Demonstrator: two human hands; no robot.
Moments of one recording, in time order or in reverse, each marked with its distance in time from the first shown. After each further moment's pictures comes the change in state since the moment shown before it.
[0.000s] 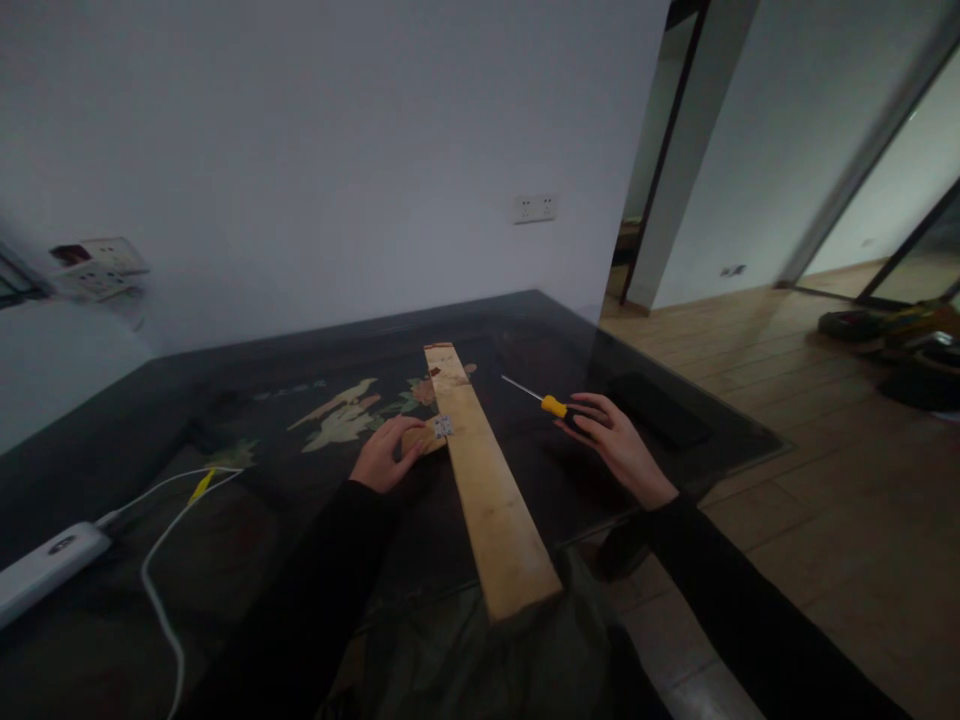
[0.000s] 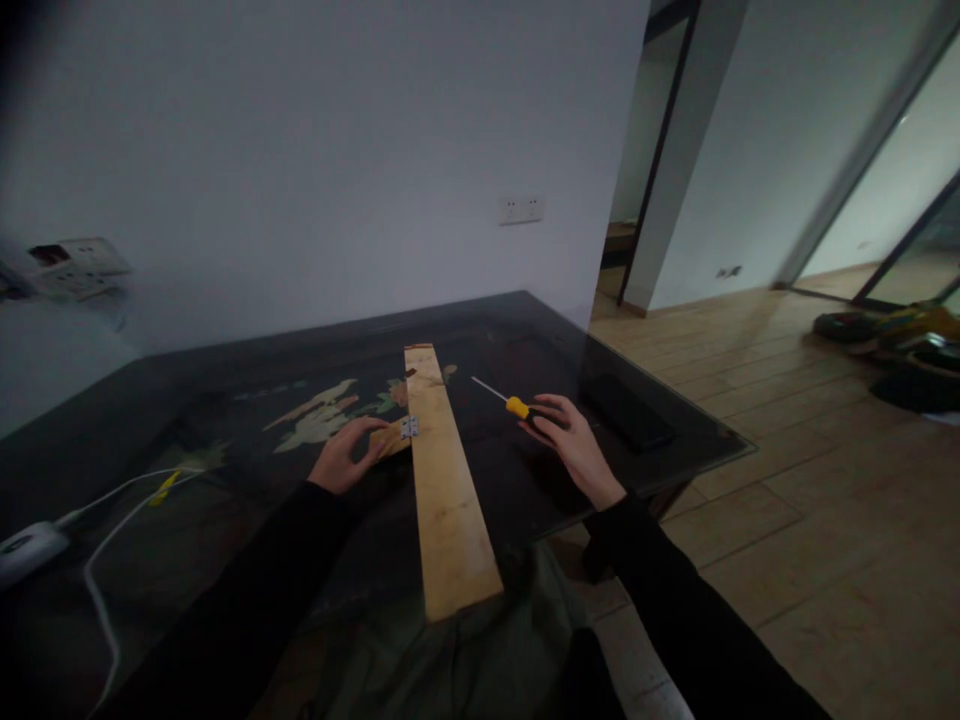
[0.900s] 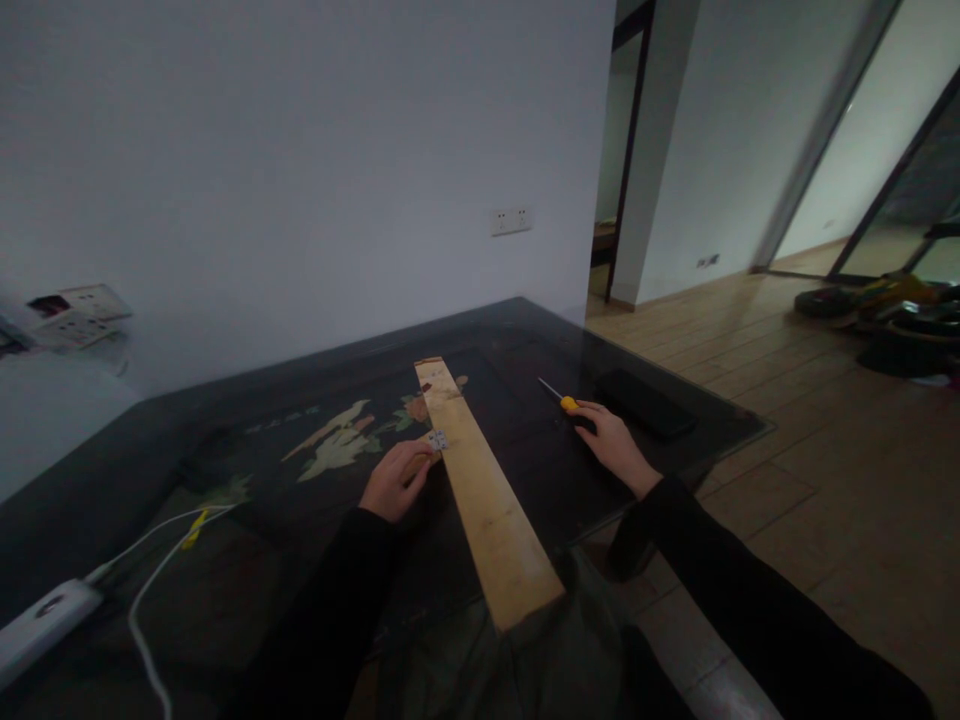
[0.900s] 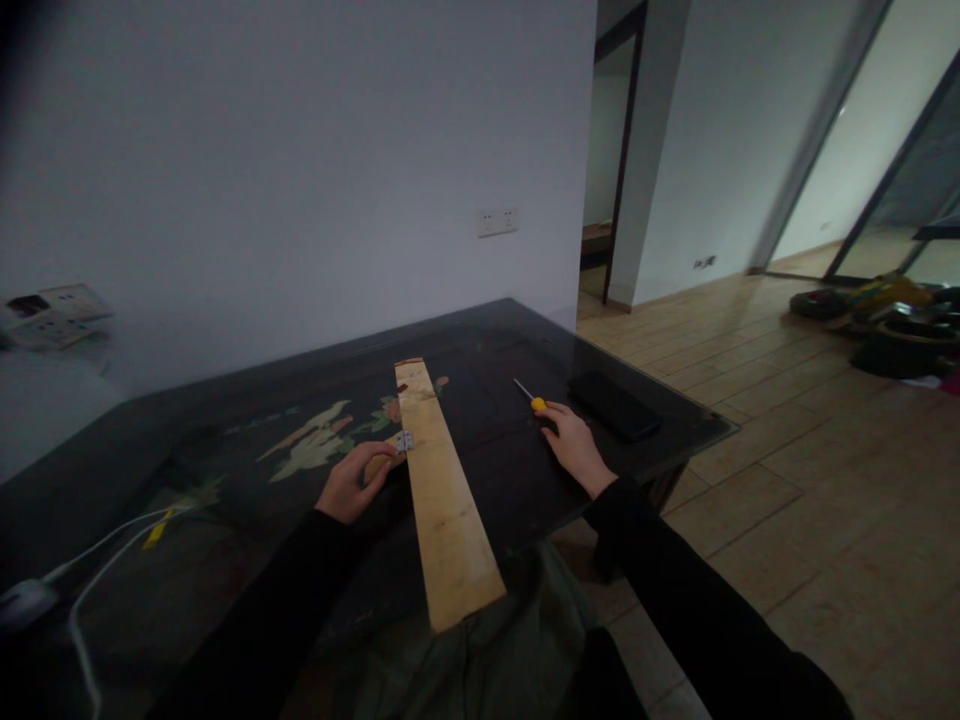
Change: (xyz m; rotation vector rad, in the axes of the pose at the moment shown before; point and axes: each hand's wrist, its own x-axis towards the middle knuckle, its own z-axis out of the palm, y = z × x) left_hand 0.005 0.028 0.007 -0.043 0.003 0.106; right_hand 0.023 0.037 -0.045 -0.961 0.075 -0.338
